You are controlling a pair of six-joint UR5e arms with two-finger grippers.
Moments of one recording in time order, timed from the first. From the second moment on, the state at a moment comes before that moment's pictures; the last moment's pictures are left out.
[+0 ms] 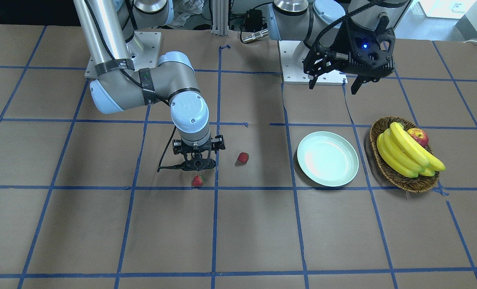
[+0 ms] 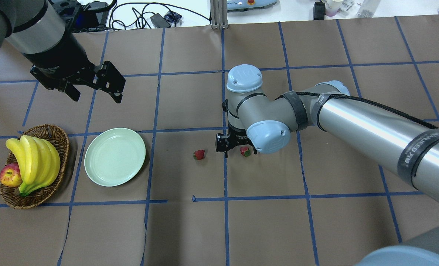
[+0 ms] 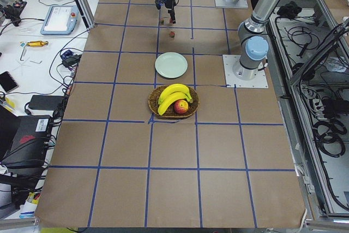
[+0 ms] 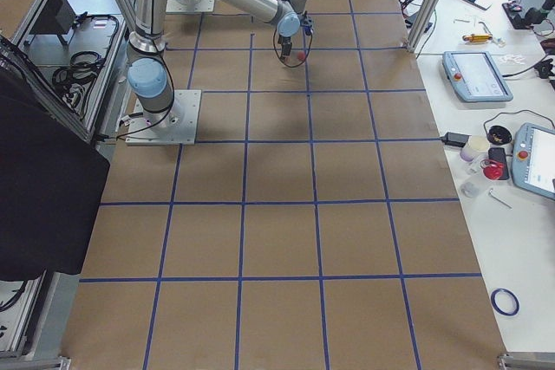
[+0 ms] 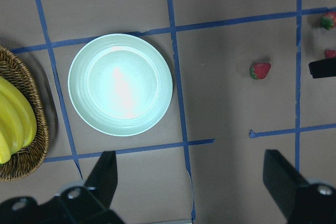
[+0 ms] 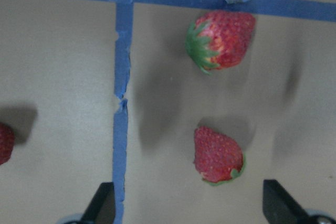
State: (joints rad) left arm -1.55 -1.49 -1.59 -1.62 1.56 0.12; right arm 1.91 -1.15 1.83 -2.08 -1.50 0.23
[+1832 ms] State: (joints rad) left arm -1.55 -1.49 -1.61 -1.62 1.56 0.12; right arm 1.93 -1.13 1.74 -2.14 -1.44 0.44
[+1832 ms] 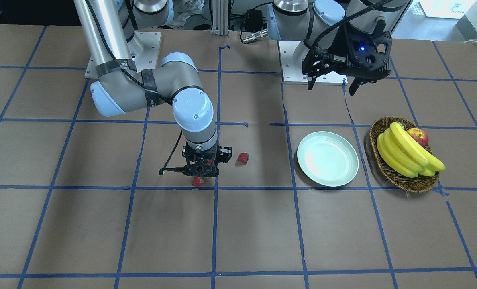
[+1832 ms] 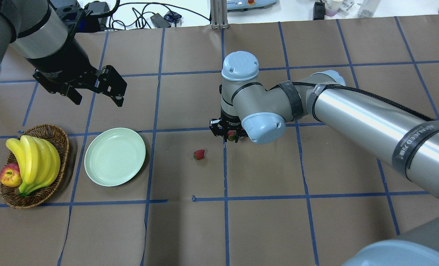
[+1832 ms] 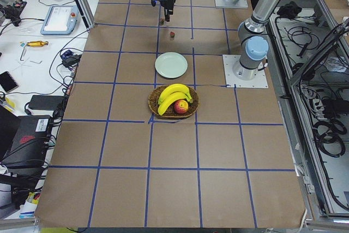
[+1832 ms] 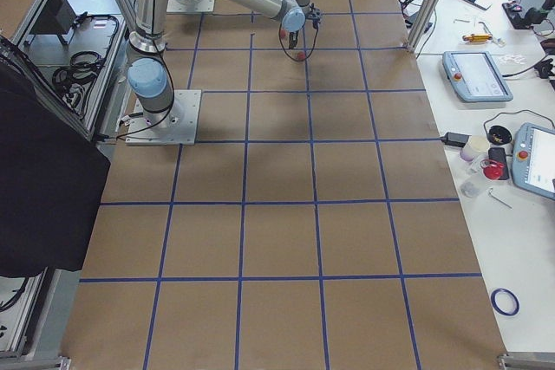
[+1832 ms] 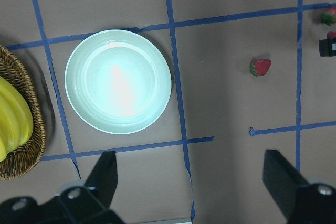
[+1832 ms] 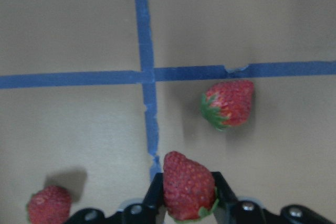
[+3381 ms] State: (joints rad) left arm -1.55 -1.49 -1.61 -1.62 1.56 0.12; right arm 2.15 -1.00 1.62 -2.24 -1.38 0.77
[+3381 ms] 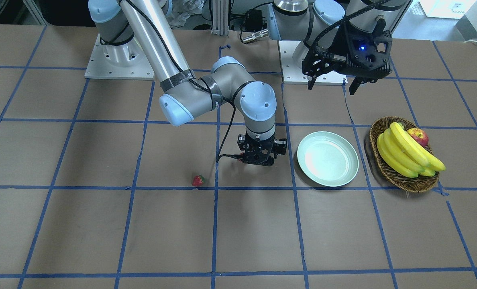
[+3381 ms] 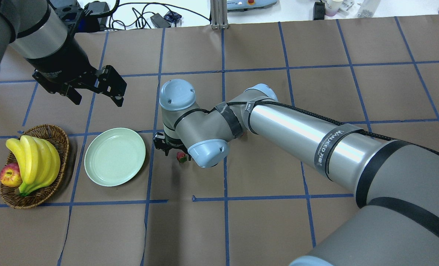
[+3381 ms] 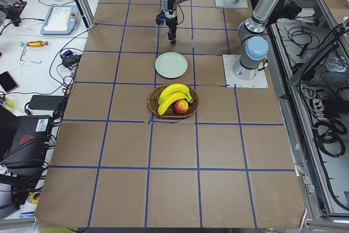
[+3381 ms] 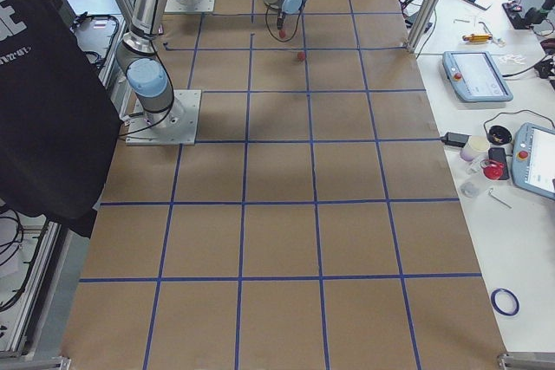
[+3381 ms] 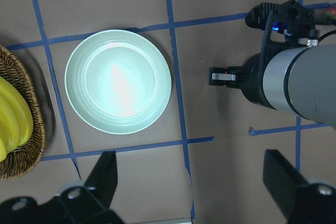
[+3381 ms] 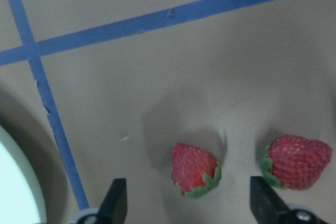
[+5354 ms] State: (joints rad) left arm -1.55 -1.49 -1.61 -1.62 1.56 0.12; right arm 1.85 -1.06 1.73 -2.16 -1.55 0.49
